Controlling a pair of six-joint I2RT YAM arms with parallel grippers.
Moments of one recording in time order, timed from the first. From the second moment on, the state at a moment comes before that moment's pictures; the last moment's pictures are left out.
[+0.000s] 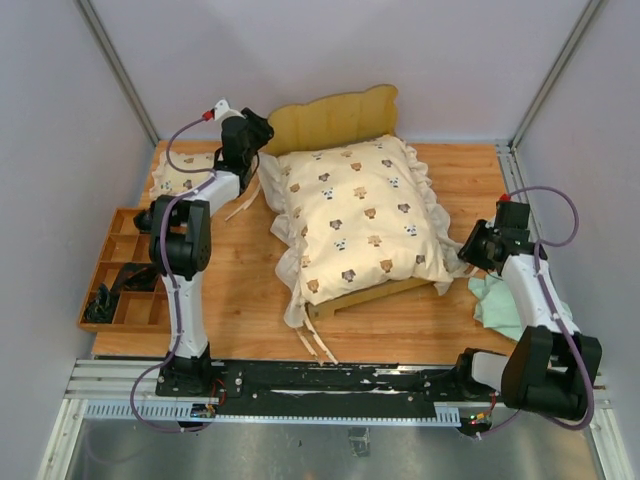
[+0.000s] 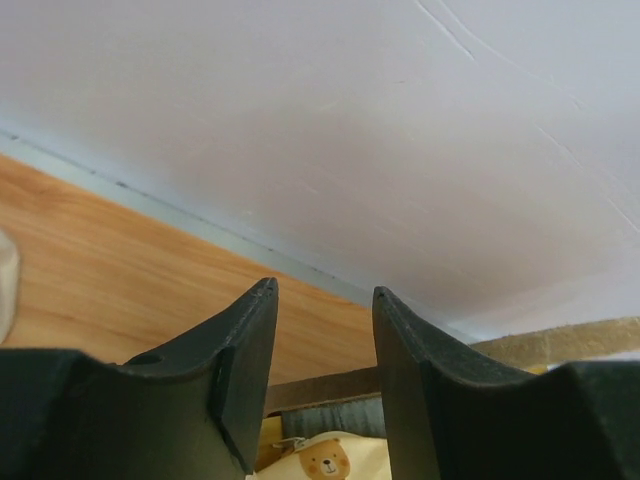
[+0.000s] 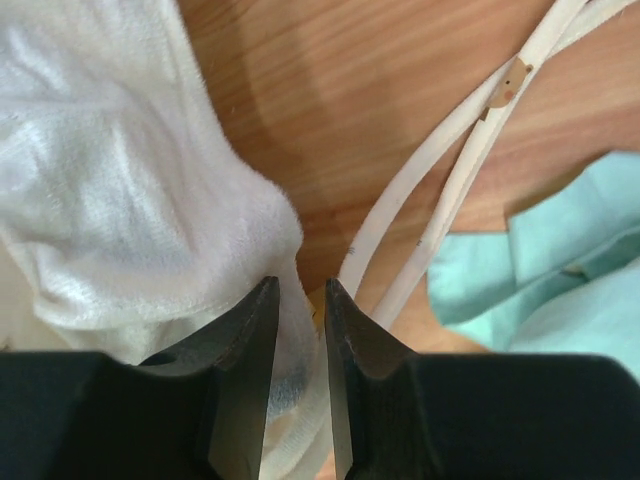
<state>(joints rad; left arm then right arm) -0.18 2.11 1.56 0.46 -0.17 -0.71 -0.17 1.23 0.80 -0.50 -0.12 0.32</state>
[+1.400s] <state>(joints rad) -0.45 1.14 1.02 -0.22 -0.12 -0.54 0.31 0.66 0.61 -0.60 -0.07 0.34</state>
